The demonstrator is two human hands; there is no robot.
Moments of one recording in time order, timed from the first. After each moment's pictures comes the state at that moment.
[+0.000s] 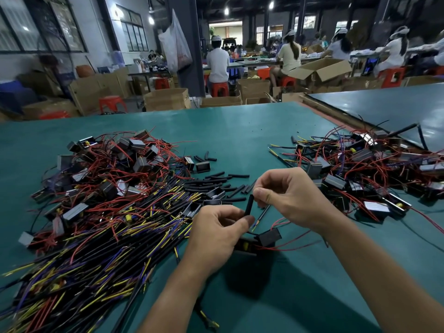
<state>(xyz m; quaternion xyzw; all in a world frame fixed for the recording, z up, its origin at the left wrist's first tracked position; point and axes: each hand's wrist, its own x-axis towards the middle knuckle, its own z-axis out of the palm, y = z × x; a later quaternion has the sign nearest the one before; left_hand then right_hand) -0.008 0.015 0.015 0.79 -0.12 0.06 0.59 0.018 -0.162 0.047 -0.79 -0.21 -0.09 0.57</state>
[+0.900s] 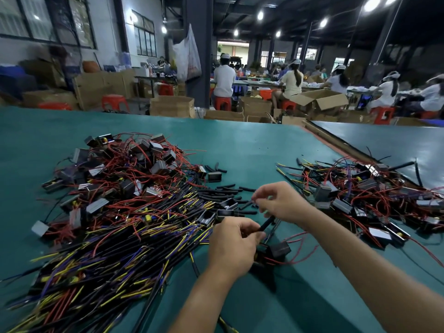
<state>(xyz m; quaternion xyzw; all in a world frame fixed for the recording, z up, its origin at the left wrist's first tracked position) 0.004 0.014 -0.004 0.81 -0.06 0.09 0.58 0.079 -0.139 0.036 -0.91 -0.10 -0.03 0.40</state>
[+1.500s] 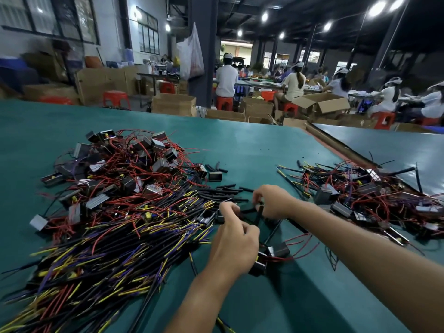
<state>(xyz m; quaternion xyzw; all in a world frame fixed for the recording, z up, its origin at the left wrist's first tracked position) -0.006 0.014 0.008 0.83 -0.04 0.04 0.56 0.125 -0.141 0.024 -0.99 -0.13 0.02 0.07</state>
